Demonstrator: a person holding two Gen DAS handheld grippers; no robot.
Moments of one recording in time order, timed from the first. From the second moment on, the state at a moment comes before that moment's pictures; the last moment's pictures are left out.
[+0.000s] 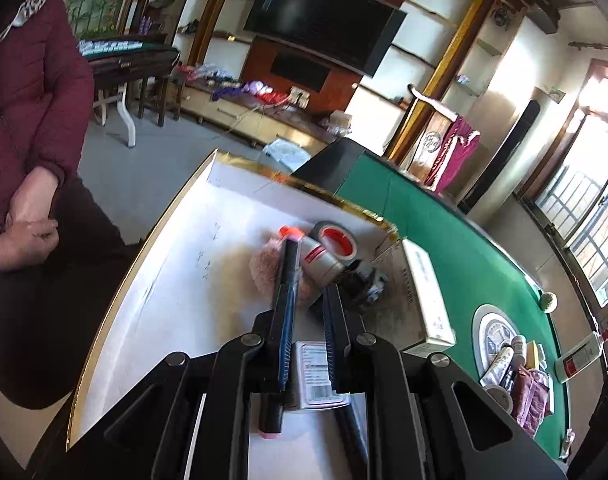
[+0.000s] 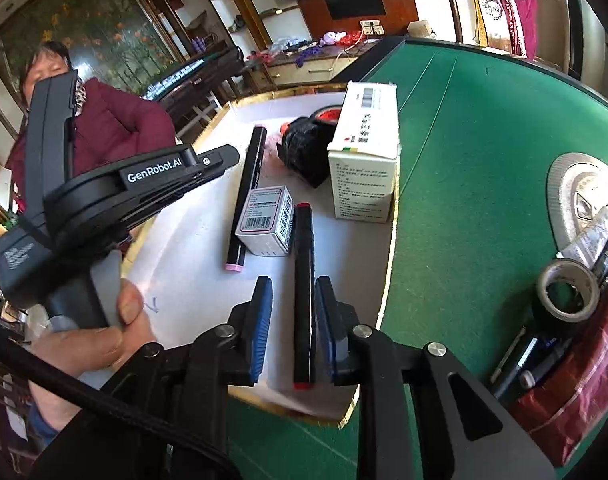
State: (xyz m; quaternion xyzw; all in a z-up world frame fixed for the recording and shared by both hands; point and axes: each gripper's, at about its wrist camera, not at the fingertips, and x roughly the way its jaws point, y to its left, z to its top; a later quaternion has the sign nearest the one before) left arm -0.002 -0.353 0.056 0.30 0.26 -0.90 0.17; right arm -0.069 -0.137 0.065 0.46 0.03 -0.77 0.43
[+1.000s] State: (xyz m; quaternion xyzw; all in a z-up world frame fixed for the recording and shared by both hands) left arm -0.071 -0.058 0.052 0.48 -0.03 -0.86 -0.16; right arm -0.125 0.179 0.125 0.35 -0.16 -0.89 0.26
